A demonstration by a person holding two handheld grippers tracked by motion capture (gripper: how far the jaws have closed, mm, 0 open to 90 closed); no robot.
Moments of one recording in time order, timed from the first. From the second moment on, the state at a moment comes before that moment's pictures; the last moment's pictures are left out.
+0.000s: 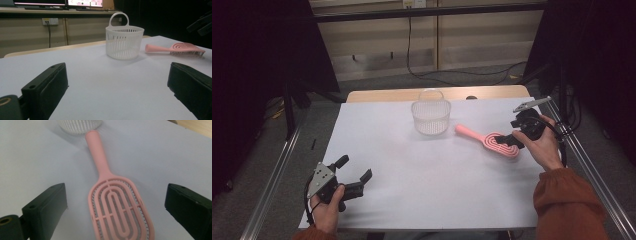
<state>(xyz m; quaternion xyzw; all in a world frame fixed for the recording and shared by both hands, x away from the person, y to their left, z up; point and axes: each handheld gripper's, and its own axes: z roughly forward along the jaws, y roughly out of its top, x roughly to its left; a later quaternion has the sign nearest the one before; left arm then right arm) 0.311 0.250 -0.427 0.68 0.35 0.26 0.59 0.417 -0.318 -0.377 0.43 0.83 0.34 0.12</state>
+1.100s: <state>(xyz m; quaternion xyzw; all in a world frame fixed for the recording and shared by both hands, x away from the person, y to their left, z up) 0.311 0.251 -0.426 0.68 0.36 0.27 0.58 0.453 -0.287 -0.412 0.37 0.91 0.18 0.05</state>
